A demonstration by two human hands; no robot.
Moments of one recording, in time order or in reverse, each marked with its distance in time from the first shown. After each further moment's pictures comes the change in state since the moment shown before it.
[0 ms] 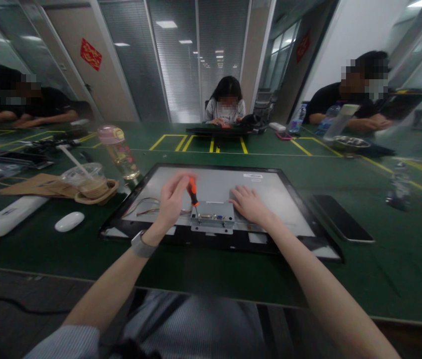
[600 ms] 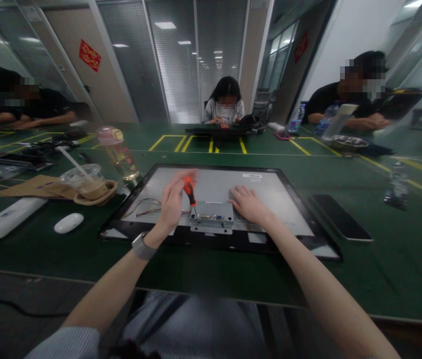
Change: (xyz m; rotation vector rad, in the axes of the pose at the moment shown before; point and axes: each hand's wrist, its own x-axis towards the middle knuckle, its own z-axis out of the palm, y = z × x) left_hand -0.005 -0.002 0.001 -0.037 -0.010 0.016; right_hand -0.002 -0.004 -0.008 -0.013 -0.031 -0.003
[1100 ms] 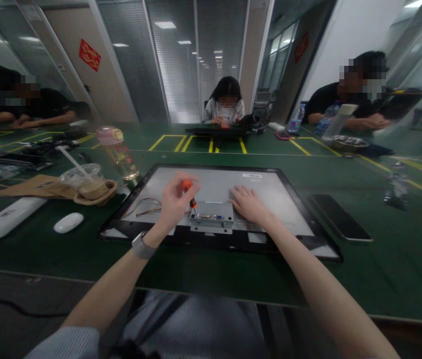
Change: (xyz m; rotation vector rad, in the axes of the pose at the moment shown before) left_hand 0.002 0.001 0.001 0.121 0.016 0.064; right_hand 0.001 0.002 0.005 -0.024 0.034 -0.015
